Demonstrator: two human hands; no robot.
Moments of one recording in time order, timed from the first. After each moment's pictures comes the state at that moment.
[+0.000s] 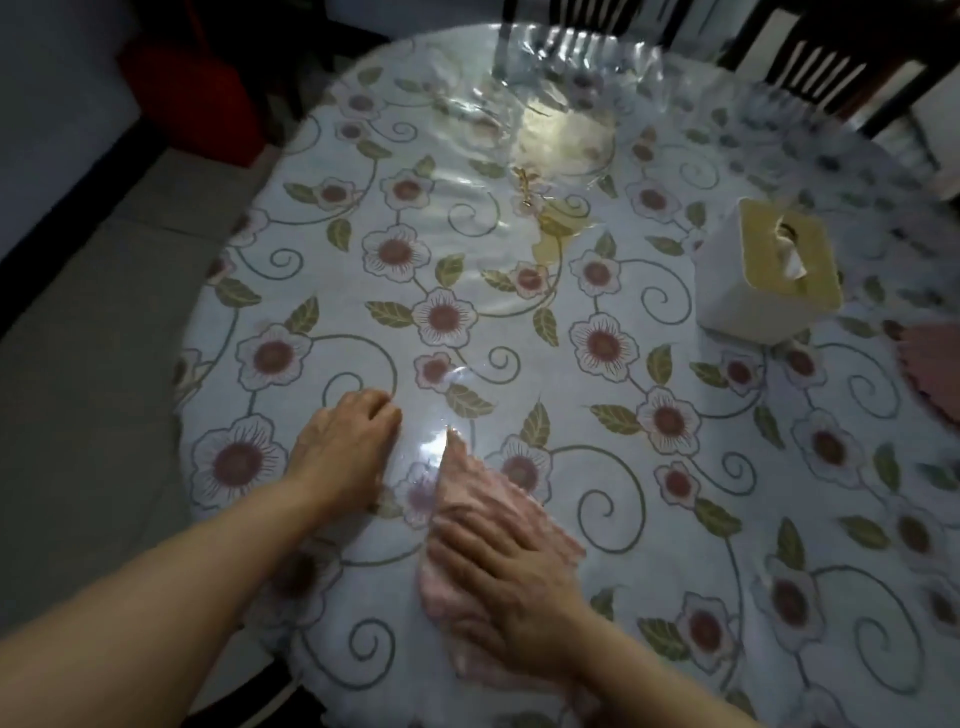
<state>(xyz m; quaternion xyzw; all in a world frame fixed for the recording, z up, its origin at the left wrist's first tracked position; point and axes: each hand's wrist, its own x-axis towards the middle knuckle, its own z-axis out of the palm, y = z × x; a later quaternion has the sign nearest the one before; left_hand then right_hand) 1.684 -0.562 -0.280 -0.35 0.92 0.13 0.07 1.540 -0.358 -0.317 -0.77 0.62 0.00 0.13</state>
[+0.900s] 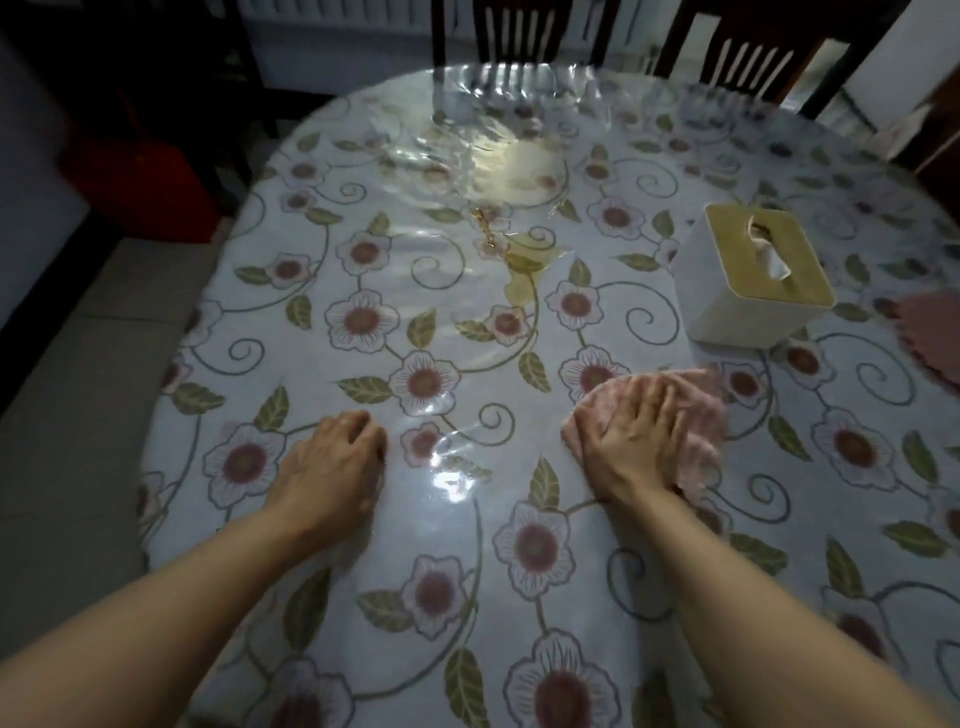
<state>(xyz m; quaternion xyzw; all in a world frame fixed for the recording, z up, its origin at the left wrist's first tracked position) 1.658 -0.634 -0.292 -0.33 0.93 0.12 0.06 1.400 -0.467 -0.333 -0.27 0.96 -0.05 0.10</state>
